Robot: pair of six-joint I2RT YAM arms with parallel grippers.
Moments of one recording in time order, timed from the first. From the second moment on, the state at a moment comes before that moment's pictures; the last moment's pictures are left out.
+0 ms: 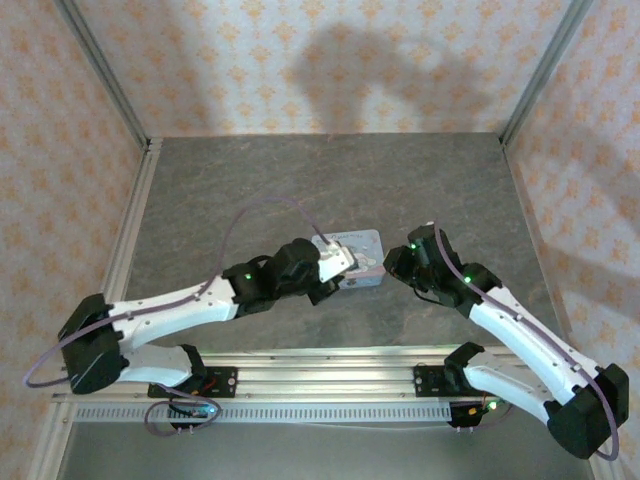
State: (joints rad) left arm -0.95 1.25 0.86 -0.21 -0.05 0.11; right arm 0.57 0.91 0.74 -0.65 0.02 0.96
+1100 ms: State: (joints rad) left arm -0.37 1.21 0.45 -0.12 0.01 -0.39; right arm 0.43 1.21 0.87 -0.62 0.02 0.84
